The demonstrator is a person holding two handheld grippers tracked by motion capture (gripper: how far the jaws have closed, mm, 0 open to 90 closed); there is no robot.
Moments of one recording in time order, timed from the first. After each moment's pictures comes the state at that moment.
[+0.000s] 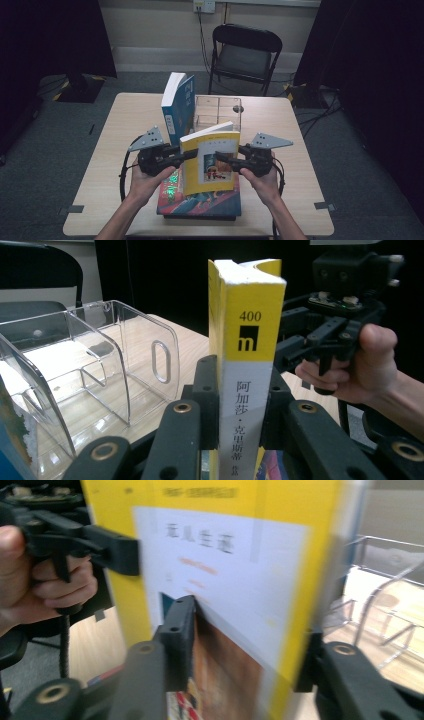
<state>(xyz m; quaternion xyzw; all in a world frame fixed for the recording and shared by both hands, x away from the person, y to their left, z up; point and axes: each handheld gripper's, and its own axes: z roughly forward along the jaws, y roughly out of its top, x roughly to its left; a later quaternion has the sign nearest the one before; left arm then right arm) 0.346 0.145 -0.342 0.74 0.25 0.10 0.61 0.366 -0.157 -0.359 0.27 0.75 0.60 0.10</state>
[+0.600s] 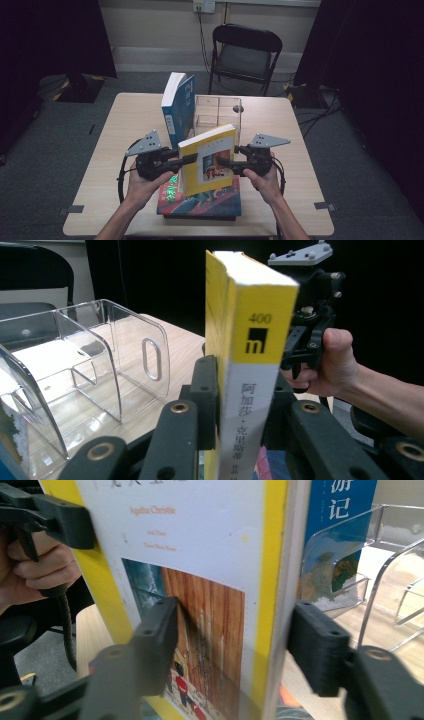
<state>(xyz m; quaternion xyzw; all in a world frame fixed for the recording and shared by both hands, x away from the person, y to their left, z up) 0.340 0.148 -0.343 0.74 0.25 0.09 0.61 0.378 -0.162 -0.378 0.26 0.76 0.59 0.07</state>
